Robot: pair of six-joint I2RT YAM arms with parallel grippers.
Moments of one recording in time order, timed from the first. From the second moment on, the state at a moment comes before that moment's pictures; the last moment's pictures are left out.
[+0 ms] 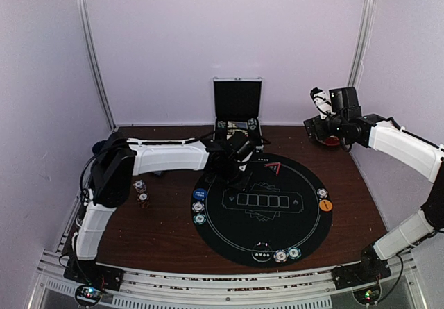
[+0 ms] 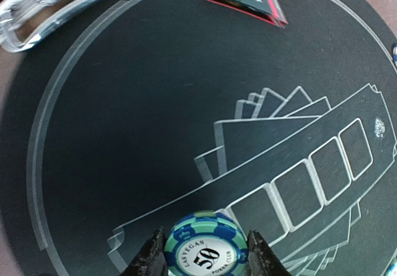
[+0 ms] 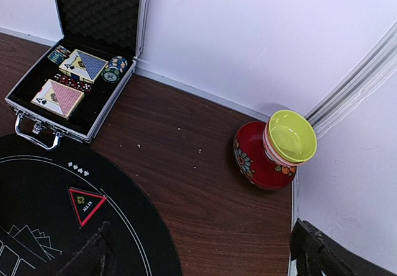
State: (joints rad) left arm -0.96 2.26 1.85 -0.60 -0.07 -0.40; right arm 0.34 1.40 1.17 -0.29 0.30 -0.19
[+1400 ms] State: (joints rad) left arm -1.01 2.40 1.98 -0.67 -0.14 -0.41; right arm 0.34 1.40 1.17 -0.29 0.30 -0.19
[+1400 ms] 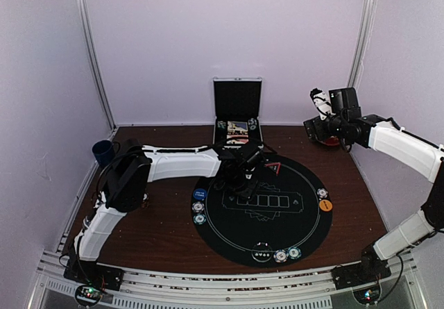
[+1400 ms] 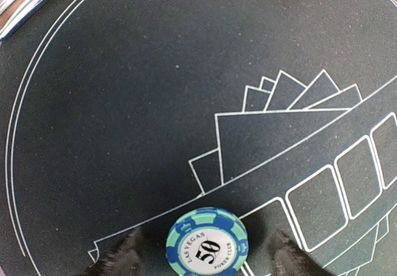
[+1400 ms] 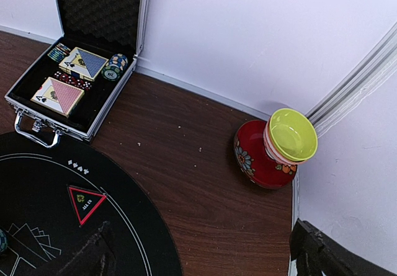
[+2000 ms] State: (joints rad) left arm -0.97 2.00 1.93 -0.85 -0.32 -0.39; right arm 0.45 1.48 1.18 -0.35 0.20 -0.22
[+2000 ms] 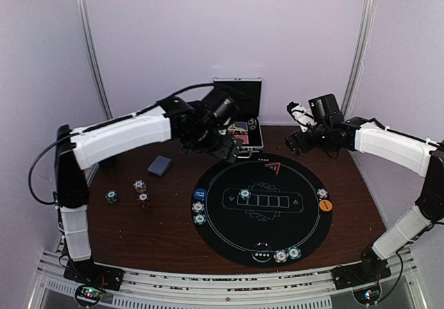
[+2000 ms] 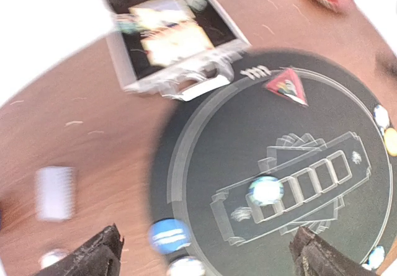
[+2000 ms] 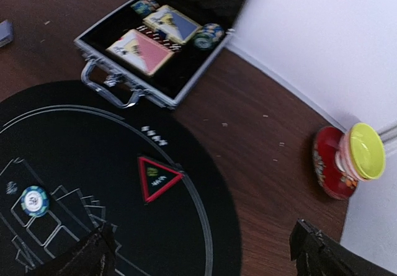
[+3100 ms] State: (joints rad) left arm -0.68 1.08 0.92 -0.71 -0.57 -0.33; right arm 0.82 2.10 1.66 -0.75 0.01 -0.26
